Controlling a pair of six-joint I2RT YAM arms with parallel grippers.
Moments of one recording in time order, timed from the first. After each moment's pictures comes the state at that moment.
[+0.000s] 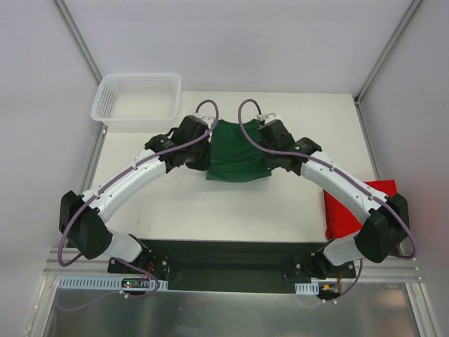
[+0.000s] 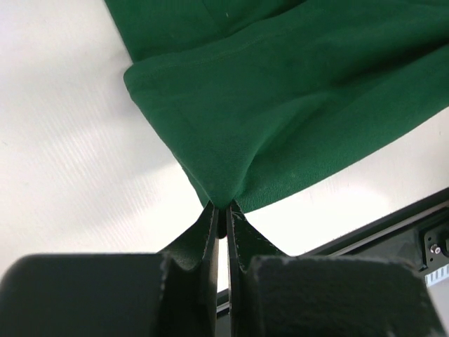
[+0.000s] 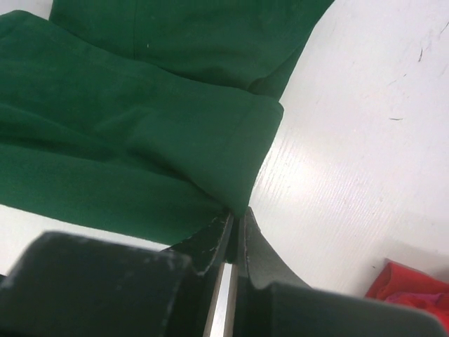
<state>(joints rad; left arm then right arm) -0.65 1.42 1.28 -0.75 0.03 -0.40 0.68 1.45 1.26 -0.75 0.36 0.25</state>
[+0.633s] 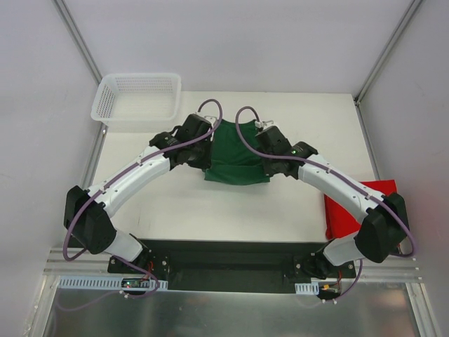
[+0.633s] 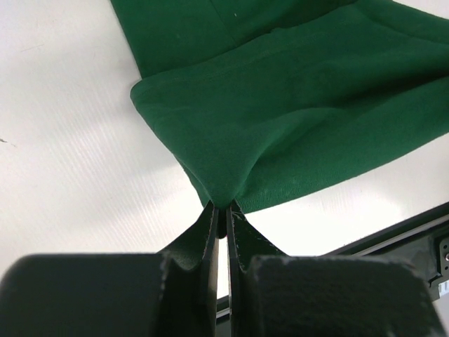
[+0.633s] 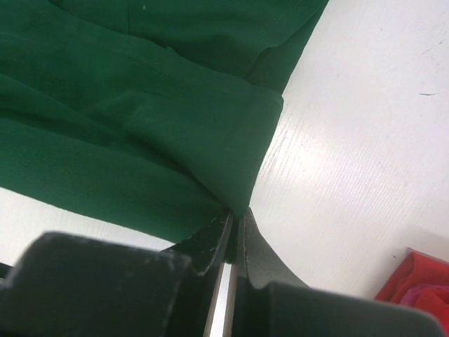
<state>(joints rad) -0.65 1.47 1.31 -0.76 0.00 -0.38 0.69 1.45 1.22 -0.75 0.33 0.29</state>
